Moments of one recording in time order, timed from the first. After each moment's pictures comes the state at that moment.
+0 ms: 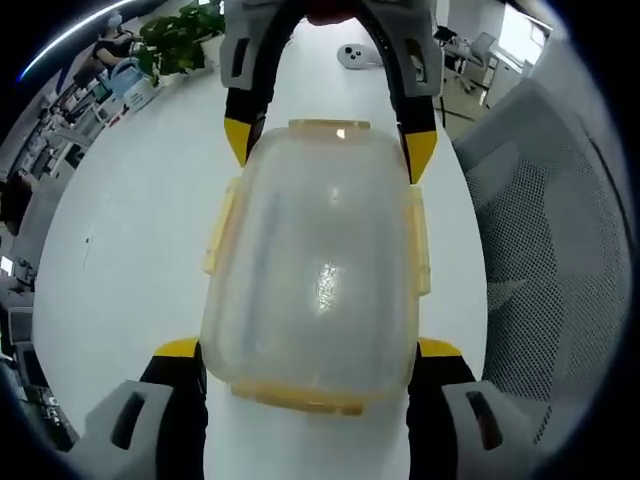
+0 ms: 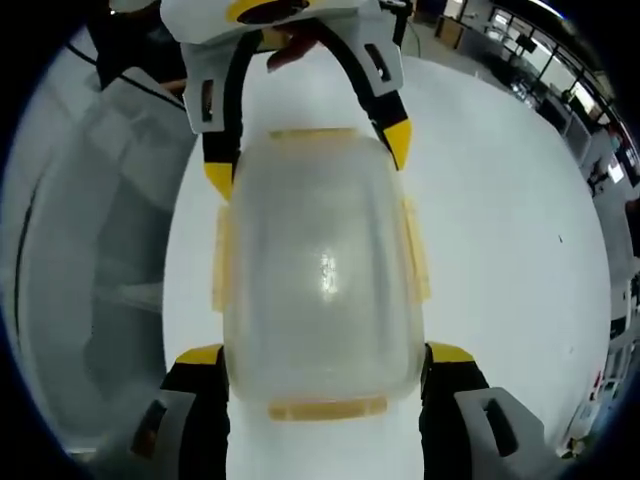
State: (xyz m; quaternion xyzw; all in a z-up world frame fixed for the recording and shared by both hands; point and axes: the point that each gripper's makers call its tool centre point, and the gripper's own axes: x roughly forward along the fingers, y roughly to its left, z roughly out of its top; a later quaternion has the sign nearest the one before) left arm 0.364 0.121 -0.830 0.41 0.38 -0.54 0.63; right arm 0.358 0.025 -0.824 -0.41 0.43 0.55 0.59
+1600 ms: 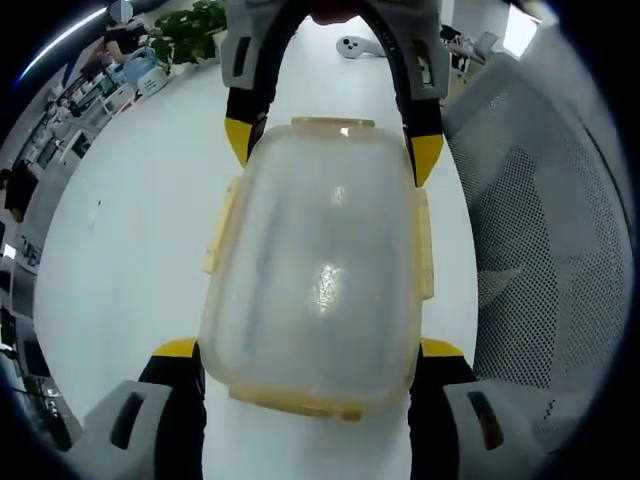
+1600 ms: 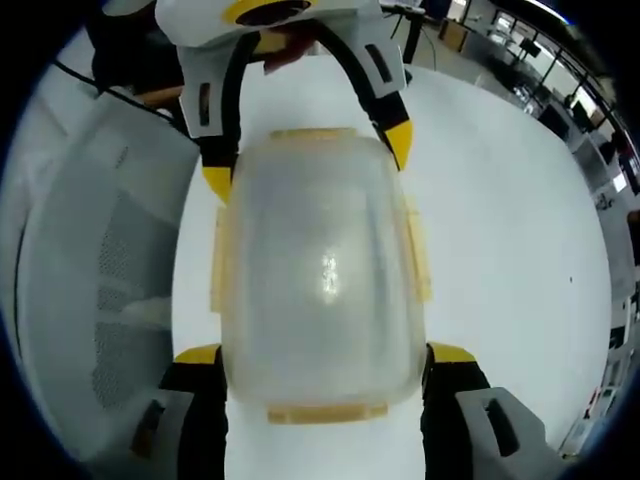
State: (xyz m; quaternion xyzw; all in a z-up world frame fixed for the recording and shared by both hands) left arm 0.351 0.186 -0.833 0.41 0.38 -0.53 0.64; right arm 0.345 0.092 -0.827 -0.41 0.42 0.55 0.59
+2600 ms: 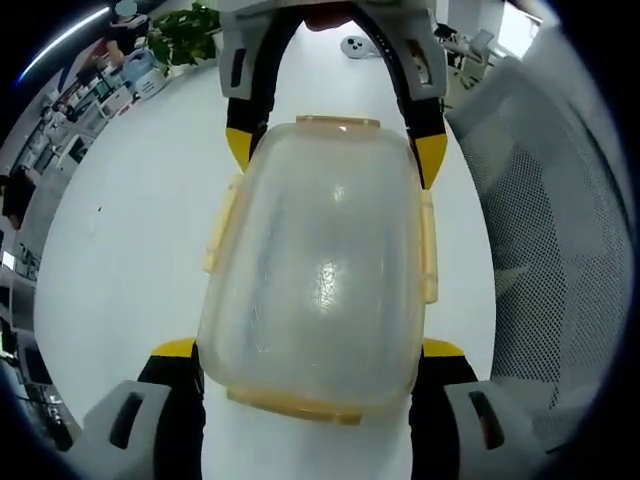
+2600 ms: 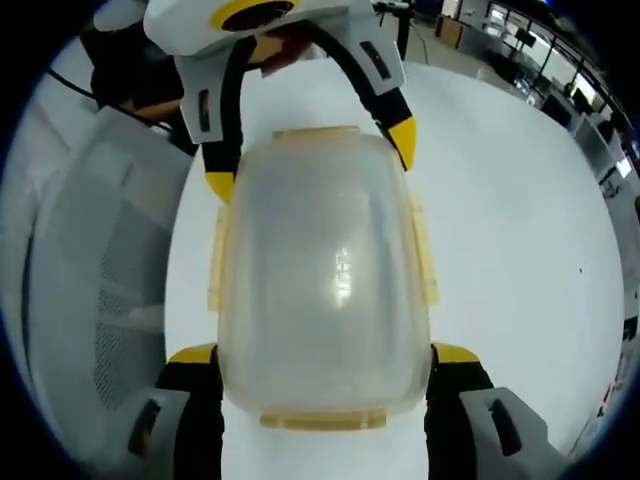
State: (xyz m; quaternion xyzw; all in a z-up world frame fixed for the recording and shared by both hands) left arm 0.379 0.179 -0.835 0.41 0.38 -0.53 0.63; right arm 0.368 0.087 -0.833 -0.38 0.44 0.57 0.59
